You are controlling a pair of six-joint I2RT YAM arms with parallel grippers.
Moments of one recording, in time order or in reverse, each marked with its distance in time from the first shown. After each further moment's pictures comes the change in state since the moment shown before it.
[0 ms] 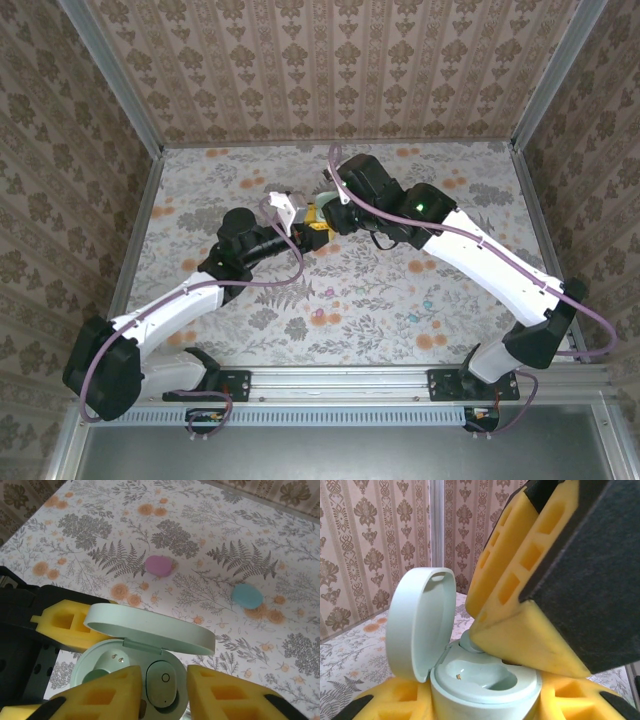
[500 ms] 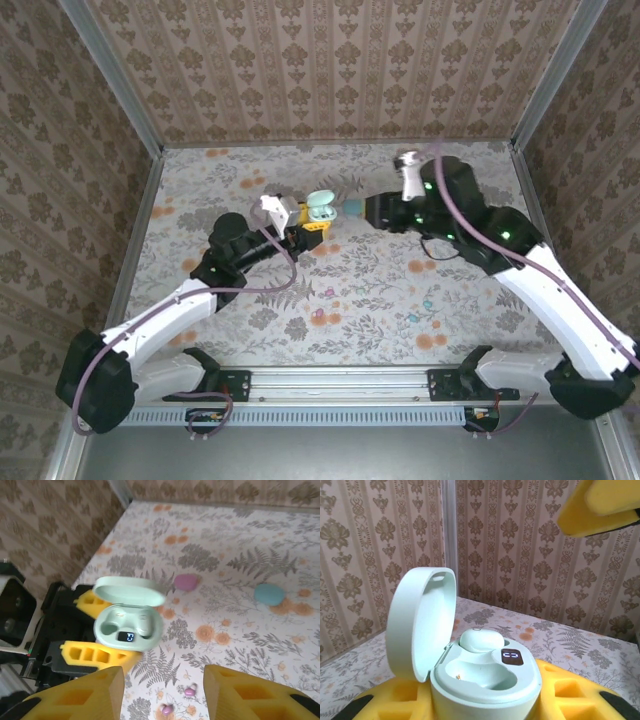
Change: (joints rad) left arm 0.014 -0.093 -0.040 -0.016 -0.053 0.045; right arm -0.225 -0.375 -0.254 0.095 -0.230 0.196
